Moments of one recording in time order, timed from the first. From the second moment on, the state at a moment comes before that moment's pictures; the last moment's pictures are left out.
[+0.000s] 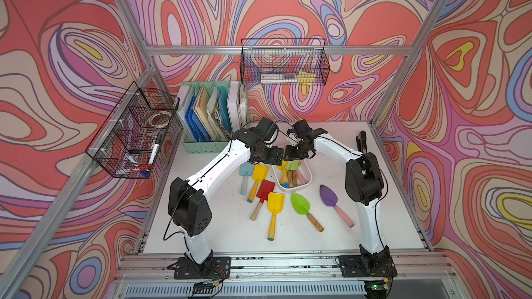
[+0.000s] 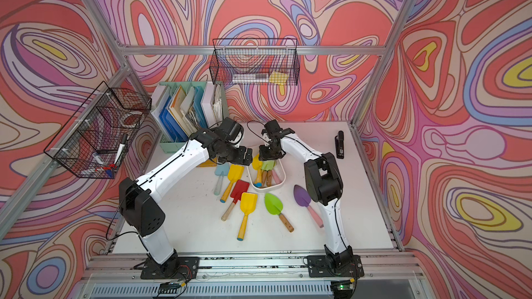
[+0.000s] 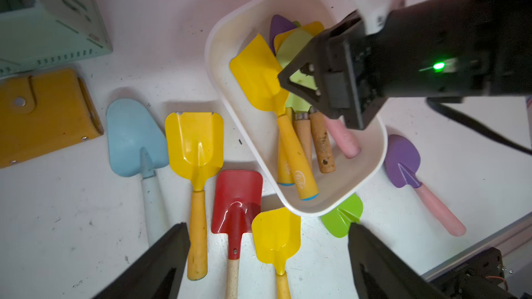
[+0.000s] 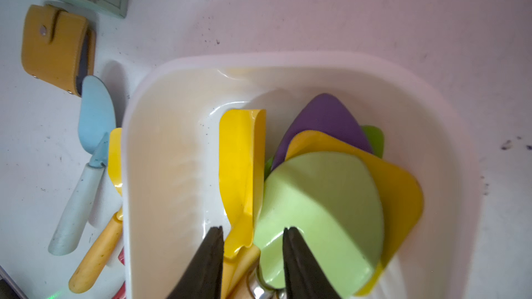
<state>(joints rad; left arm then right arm) -0.58 1.78 1.70 -1.04 0.03 -0.40 0.43 2.17 1.84 -0.81 -0.28 0.19</state>
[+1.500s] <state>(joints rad) -0.37 1.89 1.31 -0.93 -0.02 -0.44 0.43 1.76 1.52 -0.80 -0.16 0.28</state>
